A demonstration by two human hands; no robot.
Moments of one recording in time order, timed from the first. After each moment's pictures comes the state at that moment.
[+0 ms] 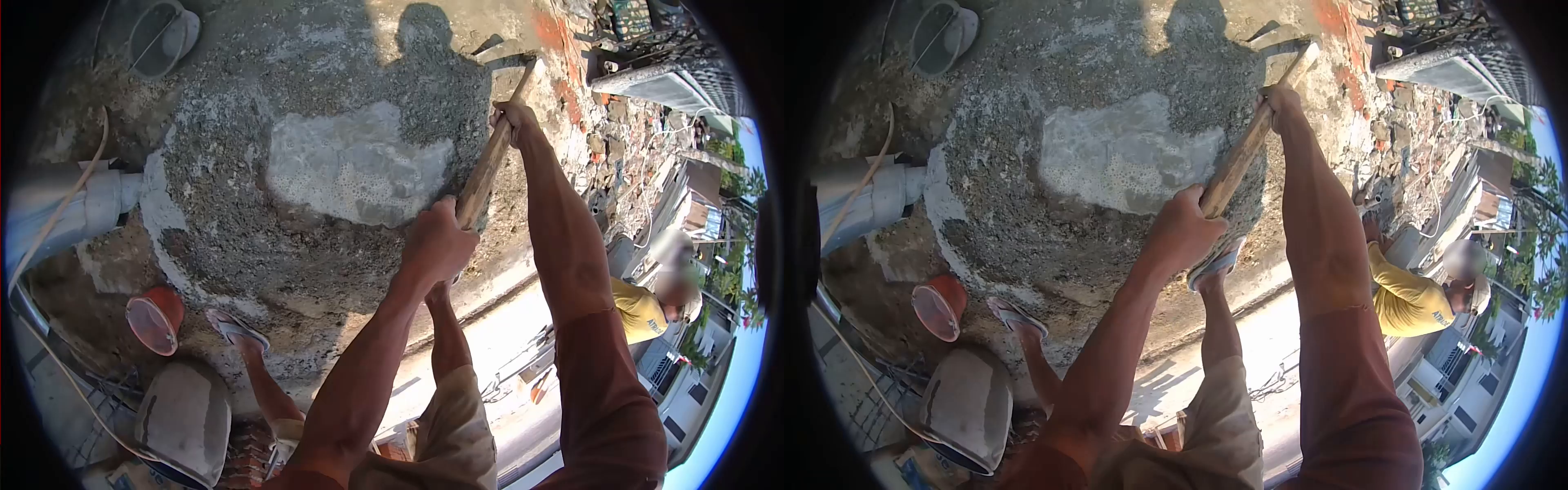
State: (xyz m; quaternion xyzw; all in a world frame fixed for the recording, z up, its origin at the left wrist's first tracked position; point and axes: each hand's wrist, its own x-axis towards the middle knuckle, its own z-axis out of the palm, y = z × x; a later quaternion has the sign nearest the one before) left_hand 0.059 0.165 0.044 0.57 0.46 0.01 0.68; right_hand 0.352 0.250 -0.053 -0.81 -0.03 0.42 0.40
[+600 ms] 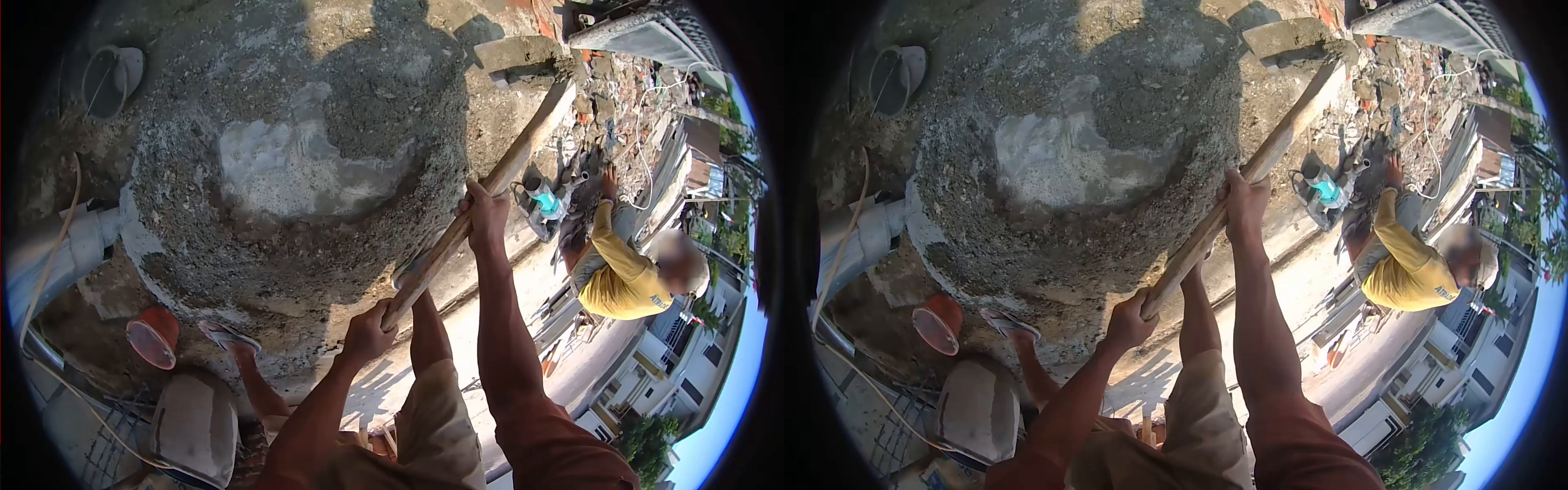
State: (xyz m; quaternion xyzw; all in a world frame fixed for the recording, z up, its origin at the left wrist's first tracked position) left_hand -0.013 -0.020 -0.033 0.65 0.41 -0.01 0.64; right_hand 0.267 0.055 -0.018 -0.76 0.01 0.31 0.57
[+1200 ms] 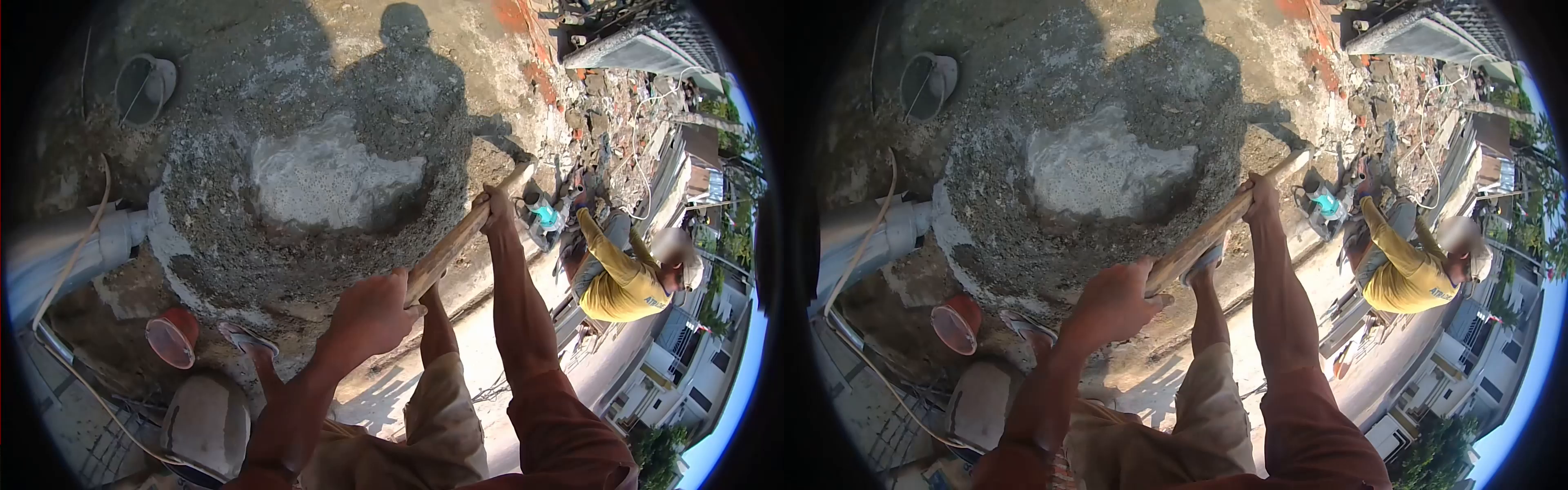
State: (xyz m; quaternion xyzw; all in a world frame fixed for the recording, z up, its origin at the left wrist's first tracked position) left_hand 0.012 0.156 0.154 0.72 0.35 -0.21 0.56; right_hand 0.322 0.062 -0.045 -0.64 0.26 0.40 0.60
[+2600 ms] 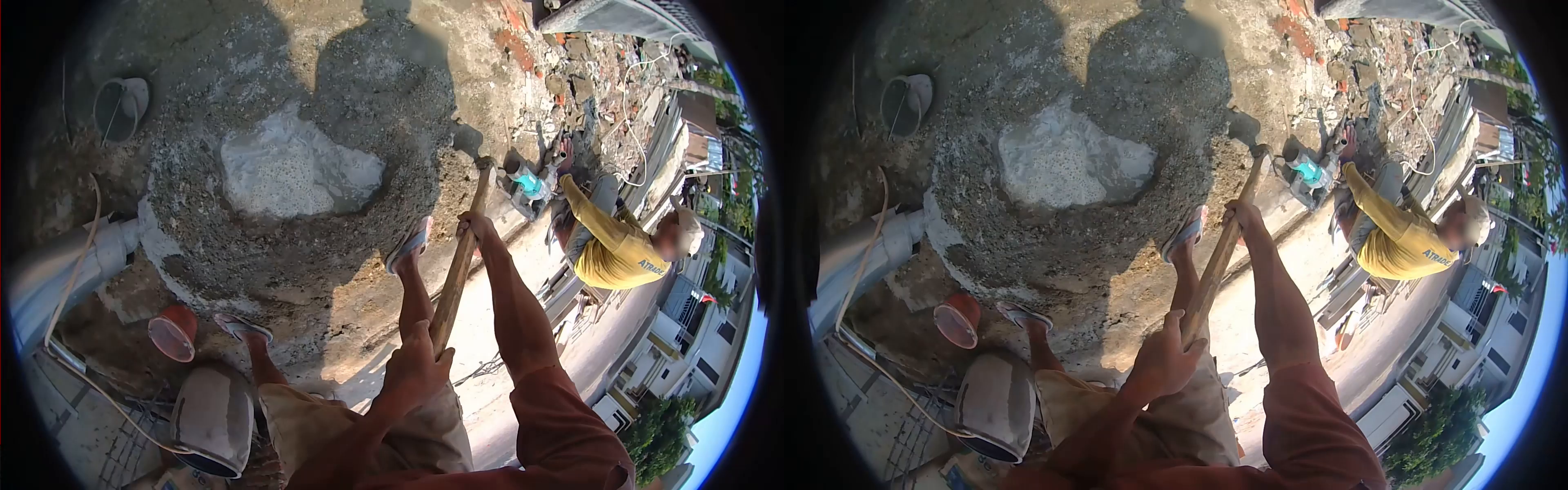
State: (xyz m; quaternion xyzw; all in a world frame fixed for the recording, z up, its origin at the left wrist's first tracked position) left_hand 0.053 0.004 0.195 0.58 0.42 -0.25 0.66; right_hand 0.326 -0.056 -0.025 -0.70 0.27 0.52 0.41
